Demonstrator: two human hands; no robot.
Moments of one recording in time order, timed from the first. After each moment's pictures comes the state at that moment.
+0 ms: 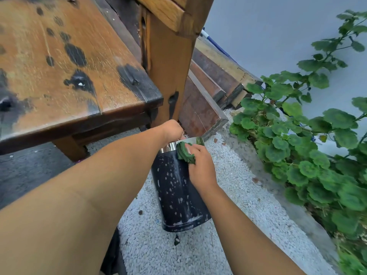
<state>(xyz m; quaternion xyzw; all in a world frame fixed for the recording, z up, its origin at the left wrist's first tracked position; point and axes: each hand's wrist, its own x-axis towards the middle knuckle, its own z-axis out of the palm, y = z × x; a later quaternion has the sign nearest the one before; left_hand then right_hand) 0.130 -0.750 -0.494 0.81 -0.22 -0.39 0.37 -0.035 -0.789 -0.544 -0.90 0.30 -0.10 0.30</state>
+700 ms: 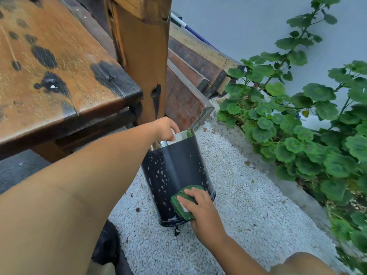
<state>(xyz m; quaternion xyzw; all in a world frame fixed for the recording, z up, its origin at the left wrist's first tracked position) 0.120 -0.757 -0.497 0.83 -0.42 -0.33 0.17 -0.176 -0.727 -0.596 -0.95 0.22 -0.02 0.23</state>
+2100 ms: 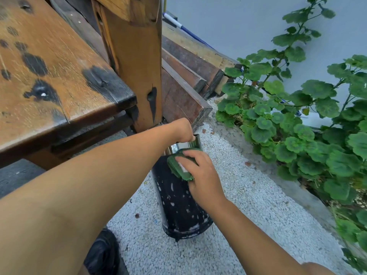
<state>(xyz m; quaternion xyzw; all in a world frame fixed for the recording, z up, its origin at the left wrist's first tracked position) 0.075 -0.802 -0.470 0.84 -0.43 -0.32 0.11 -0.107 -0.779 -0.529 -0.94 0.20 -0.19 0.22</state>
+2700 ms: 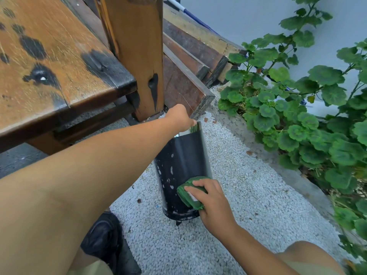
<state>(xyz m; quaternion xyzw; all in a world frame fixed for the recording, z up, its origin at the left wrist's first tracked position) 0.070 -0.795 -0.484 0.86 -0.33 -0.31 0.23 -0.193 -0.740 -0.571 -0.94 0.22 -0.09 0.25</state>
